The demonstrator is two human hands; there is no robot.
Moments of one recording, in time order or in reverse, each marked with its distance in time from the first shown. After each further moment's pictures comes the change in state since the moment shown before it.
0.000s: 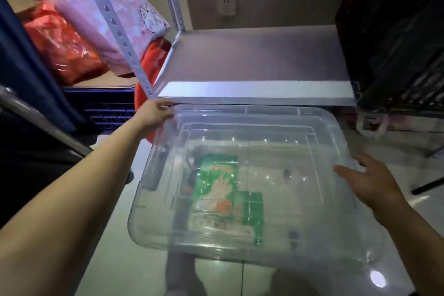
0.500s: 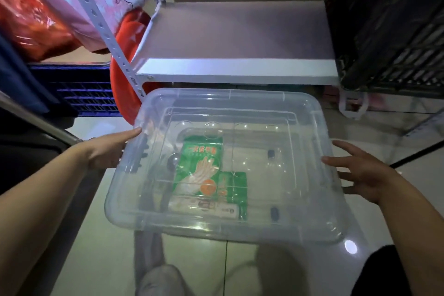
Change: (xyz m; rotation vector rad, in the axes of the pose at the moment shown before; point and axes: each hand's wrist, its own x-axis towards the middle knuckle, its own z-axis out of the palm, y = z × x) left_hand -0.072 -0.090 -0.006 -0.410 -0.473 -0.512; right_hand 0.007 0.014 -0.028 0.249 -0.350 0.346
